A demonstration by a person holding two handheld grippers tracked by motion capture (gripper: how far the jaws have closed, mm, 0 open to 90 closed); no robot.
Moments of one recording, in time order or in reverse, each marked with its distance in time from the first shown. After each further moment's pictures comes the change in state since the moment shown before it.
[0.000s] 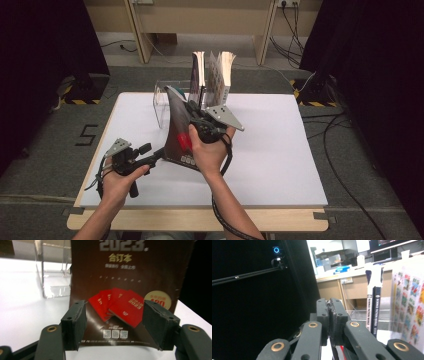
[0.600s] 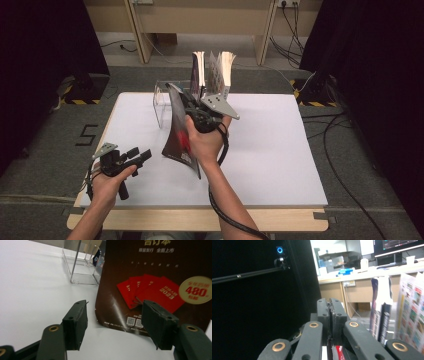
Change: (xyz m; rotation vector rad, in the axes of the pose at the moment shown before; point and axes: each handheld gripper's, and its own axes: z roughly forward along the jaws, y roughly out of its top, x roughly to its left) left arm 0.044 -0.018 -0.011 0.018 0.071 -0.115; right arm -0.001 0.013 0.020 -0.008 0.024 -0.041
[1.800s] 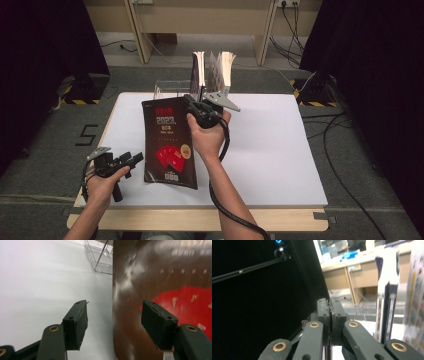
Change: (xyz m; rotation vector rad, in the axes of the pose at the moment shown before) left arm 0.036 -0.013 0.000 0.037 0.082 -0.075; right arm -0.018 -0.006 0.019 0.101 0.035 0.097
